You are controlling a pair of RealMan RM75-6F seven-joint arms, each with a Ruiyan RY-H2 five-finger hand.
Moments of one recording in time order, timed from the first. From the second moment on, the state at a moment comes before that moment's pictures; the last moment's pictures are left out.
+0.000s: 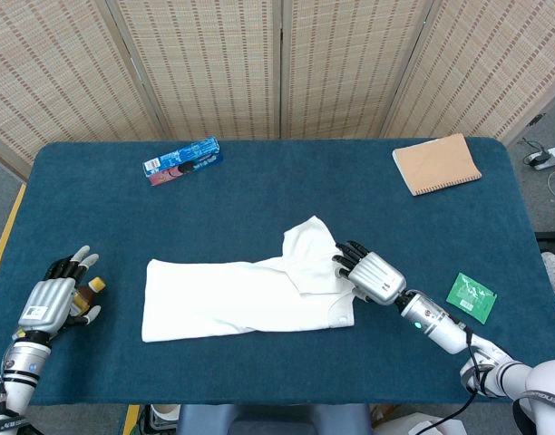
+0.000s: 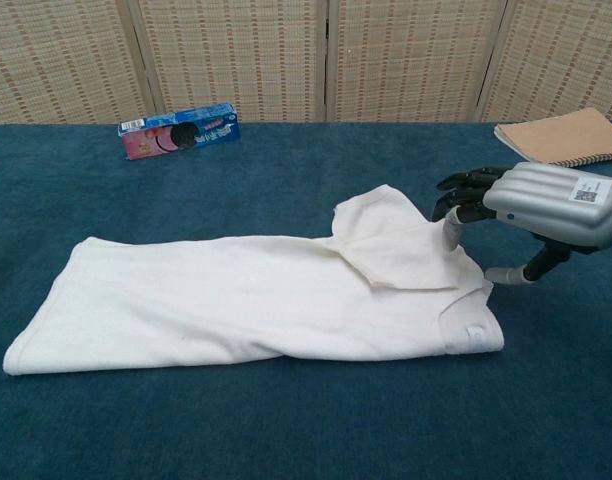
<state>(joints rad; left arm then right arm) -0.35 -1.10 -0.06 -1.77 1.17 1.17 0.18 0.66 -1.59 -0.10 -0.90 -1.79 1.20 0.17</state>
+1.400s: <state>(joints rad) -0.33 -1.08 -0.07 -1.76 1.18 1.17 0.16 0.69 -1.80 -0.10 -0.61 -1.78 1.25 0.23</state>
